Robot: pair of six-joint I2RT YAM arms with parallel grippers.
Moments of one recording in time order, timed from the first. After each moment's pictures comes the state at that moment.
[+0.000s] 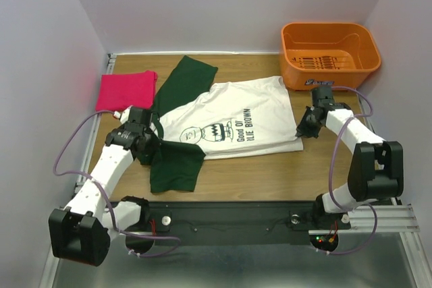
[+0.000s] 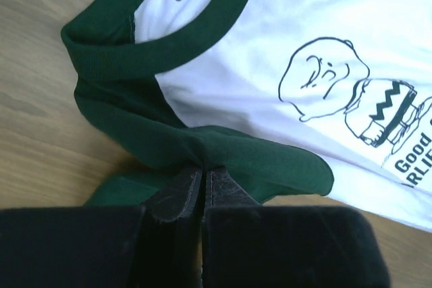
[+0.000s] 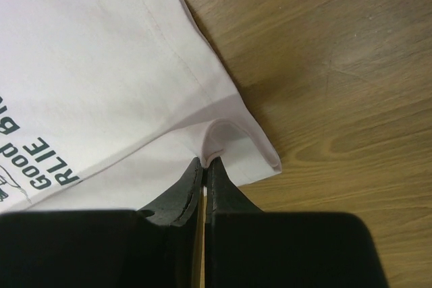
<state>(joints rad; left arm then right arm) -0.23 1.00 0.79 -0.82 -0.18 -0.86 0.03 1.48 0.97 -0.65 0.00 0.57</state>
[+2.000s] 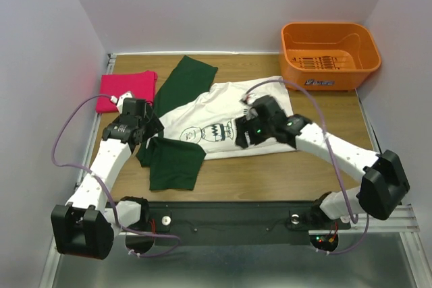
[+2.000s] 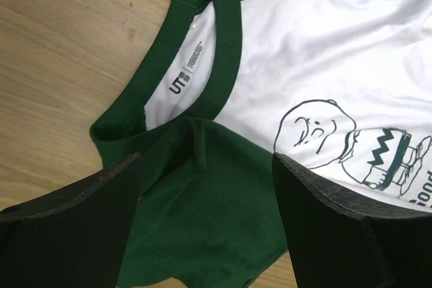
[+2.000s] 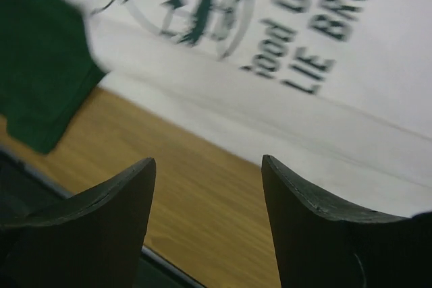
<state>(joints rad) -0.15 1.08 0.85 -0.66 -0.23 -0.63 0.57 1.36 1.02 -0.48 -0.11 0.33</state>
